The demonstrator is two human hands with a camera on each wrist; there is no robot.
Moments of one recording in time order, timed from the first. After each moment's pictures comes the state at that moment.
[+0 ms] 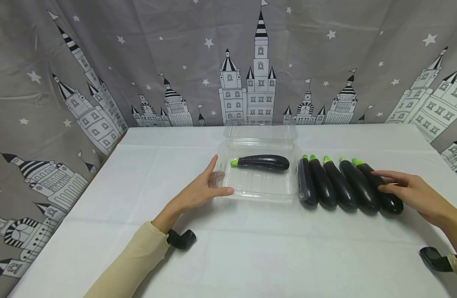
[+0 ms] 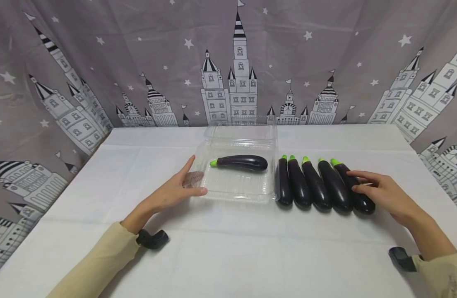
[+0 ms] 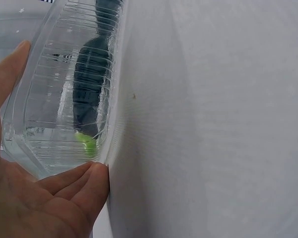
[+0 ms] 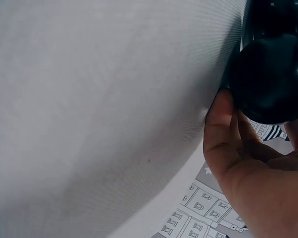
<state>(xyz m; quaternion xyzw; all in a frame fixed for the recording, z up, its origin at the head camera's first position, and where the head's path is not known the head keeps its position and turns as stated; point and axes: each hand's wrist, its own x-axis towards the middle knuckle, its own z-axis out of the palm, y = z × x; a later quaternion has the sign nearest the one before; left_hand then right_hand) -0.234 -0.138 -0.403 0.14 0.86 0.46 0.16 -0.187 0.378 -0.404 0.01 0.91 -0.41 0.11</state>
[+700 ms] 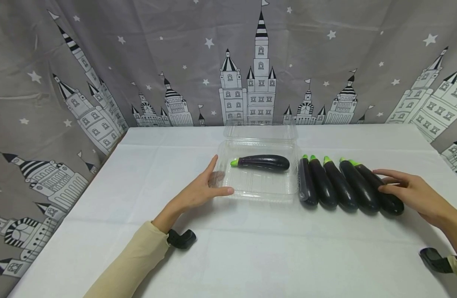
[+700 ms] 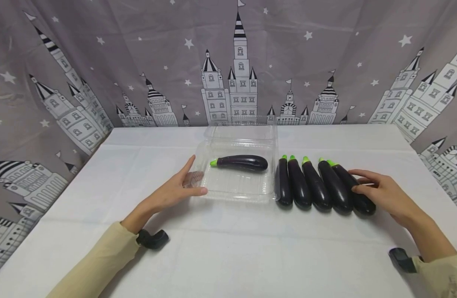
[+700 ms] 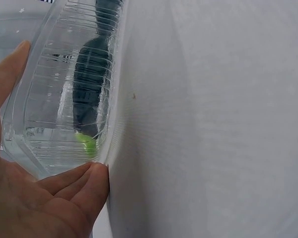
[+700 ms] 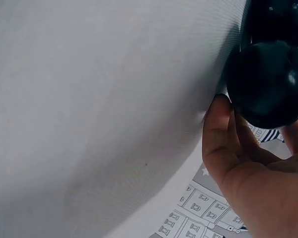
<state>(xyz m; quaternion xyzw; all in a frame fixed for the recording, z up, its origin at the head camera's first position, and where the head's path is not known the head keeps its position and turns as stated) -0.234 -0.139 -0.403 0.13 0.86 0.46 0.17 -0.185 0.371 -0.400 0.00 0.93 -0.36 0.08</state>
